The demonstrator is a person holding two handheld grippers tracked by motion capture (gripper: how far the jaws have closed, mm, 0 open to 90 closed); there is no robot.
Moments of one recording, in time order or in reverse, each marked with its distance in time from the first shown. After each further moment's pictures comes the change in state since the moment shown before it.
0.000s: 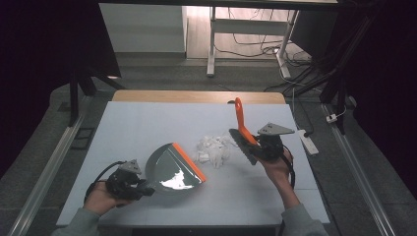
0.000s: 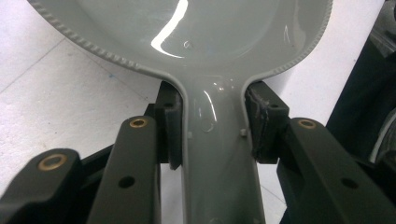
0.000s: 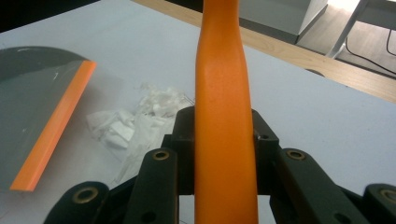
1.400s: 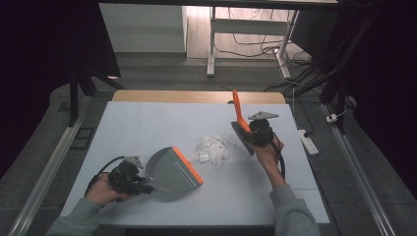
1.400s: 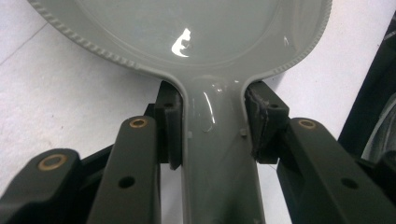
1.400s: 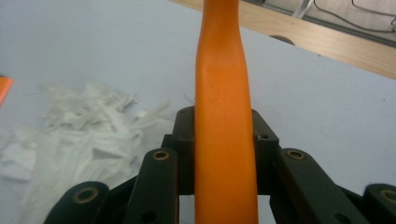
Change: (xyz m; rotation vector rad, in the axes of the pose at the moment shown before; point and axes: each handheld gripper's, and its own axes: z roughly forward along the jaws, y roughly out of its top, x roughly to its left) left arm 0.028 0.006 0.014 0.085 -0.077 -0.030; right arm -0.032 0.009 0.065 0.161 -0.145 0.071
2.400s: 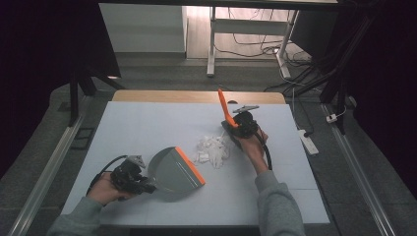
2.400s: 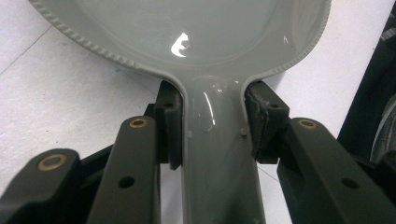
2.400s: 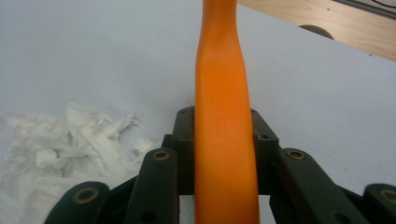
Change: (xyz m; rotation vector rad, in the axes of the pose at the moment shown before) left arm -0.002 0.005 0.001 0.006 -0.006 0.017; right arm 0.015 0.020 0.053 0.093 0.018 -0.008
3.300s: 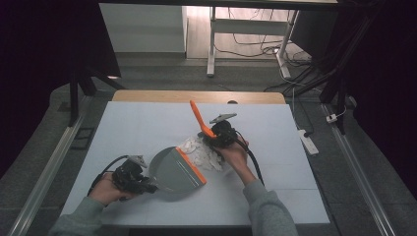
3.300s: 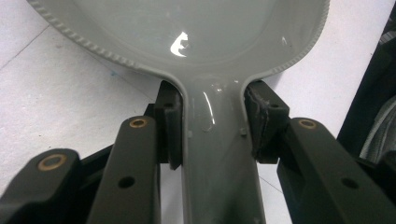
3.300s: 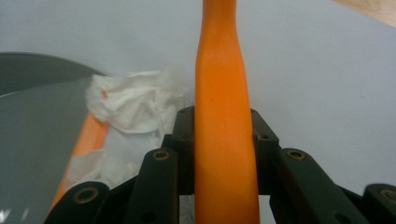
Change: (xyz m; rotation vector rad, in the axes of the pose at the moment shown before) left arm -0.001 0.002 0.003 -0.001 -0.006 -0.013; right arm 0.075 0.004 0.001 0.008 0.179 -0.111
